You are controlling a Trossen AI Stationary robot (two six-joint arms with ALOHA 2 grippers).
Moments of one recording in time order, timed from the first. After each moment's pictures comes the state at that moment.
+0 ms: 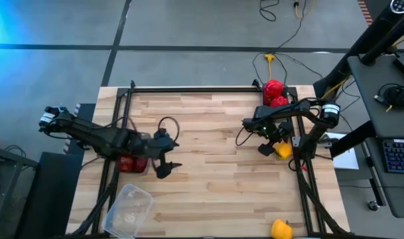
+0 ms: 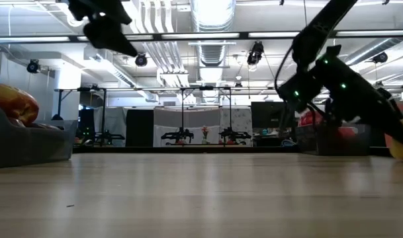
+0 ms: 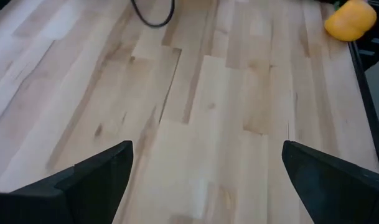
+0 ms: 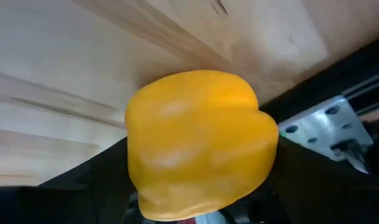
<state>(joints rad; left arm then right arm) -0.28 1.17 0.91 -0.47 -0.27 -0.42 -0.38 1.70 0.85 -1.36 -0.16 0.45</state>
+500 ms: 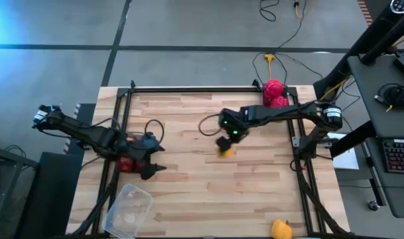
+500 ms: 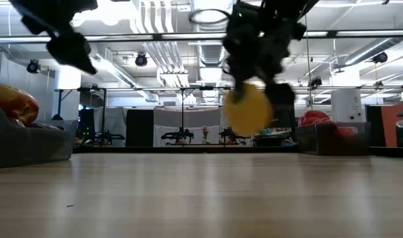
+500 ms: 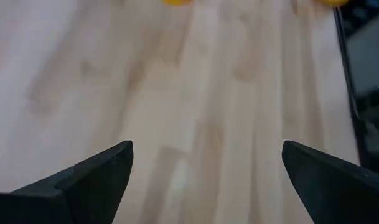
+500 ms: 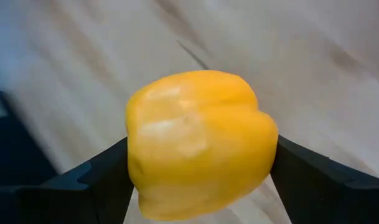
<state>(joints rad) -0.35 0.95 0.73 -0.57 -0.20 -0.55 -0.19 1.67 1.18 -0.66 -0.37 0.73</state>
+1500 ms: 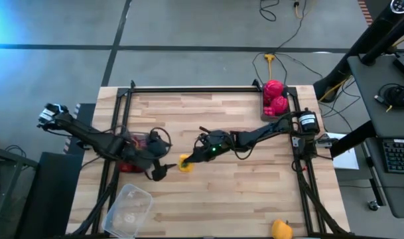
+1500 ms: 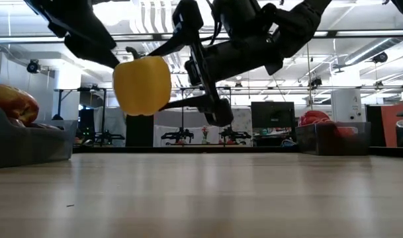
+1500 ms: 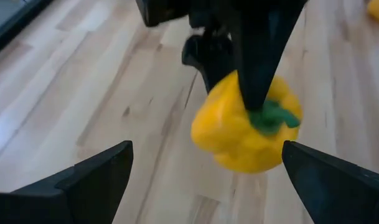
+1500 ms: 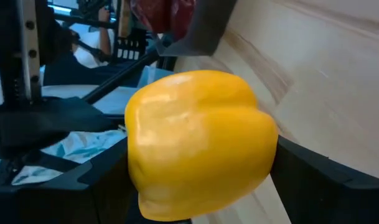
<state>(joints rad) -0.41 1.11 0.77 -0.45 -0.49 -0.50 0.02 1.94 1.08 0.51 -0.27 1.28</state>
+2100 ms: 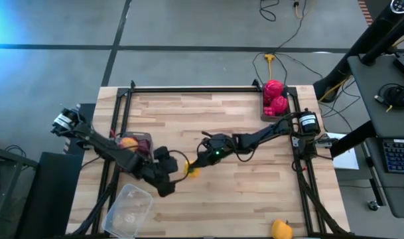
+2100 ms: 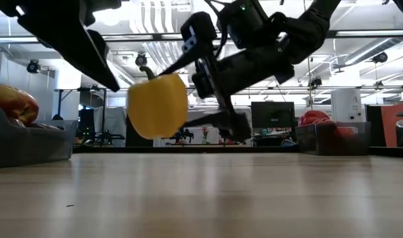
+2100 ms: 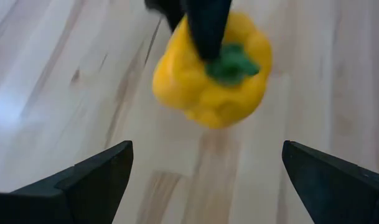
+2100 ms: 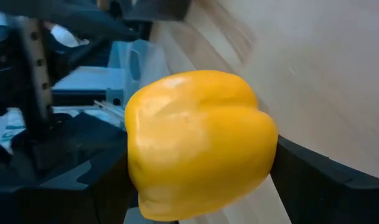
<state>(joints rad) -0.52 1.44 0.92 -0.52 -0.47 -0.62 0.04 1.94 1.01 0.50 -0.32 1.26</state>
